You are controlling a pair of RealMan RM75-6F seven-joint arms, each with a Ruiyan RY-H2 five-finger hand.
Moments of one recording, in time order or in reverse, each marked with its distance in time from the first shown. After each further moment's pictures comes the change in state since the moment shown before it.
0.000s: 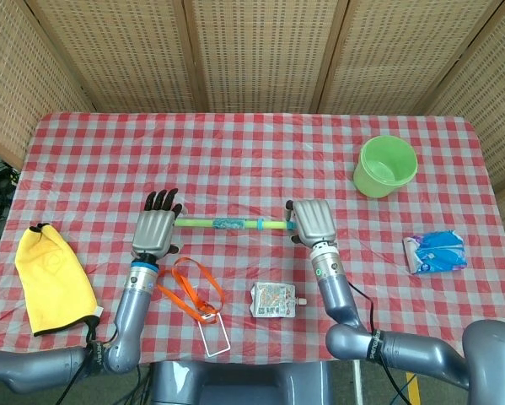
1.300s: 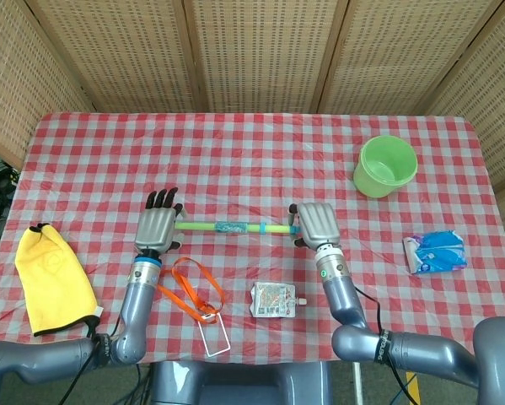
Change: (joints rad) left arm -0.065 -0.024 0.012 0.081 -0.087 -0.013 -0.045; right arm 0.015 0.064 -0.027 -0.079 0.078 0.002 0.026
